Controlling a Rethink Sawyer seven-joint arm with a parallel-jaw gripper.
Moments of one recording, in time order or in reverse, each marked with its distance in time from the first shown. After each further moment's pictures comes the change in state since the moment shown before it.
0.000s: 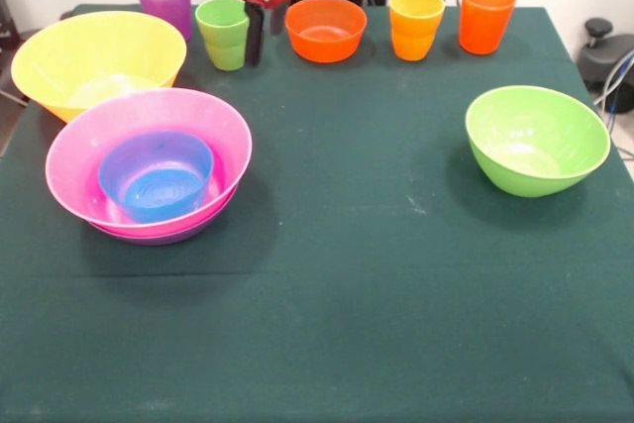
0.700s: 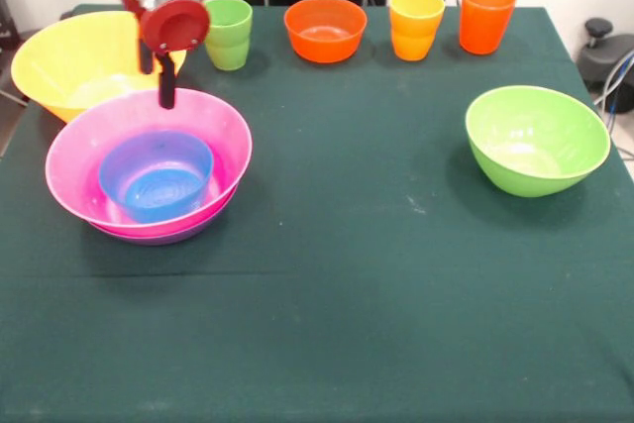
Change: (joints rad) arm -0.325 -0.054 0.316 0.061 -0.305 -0.129 -0.823
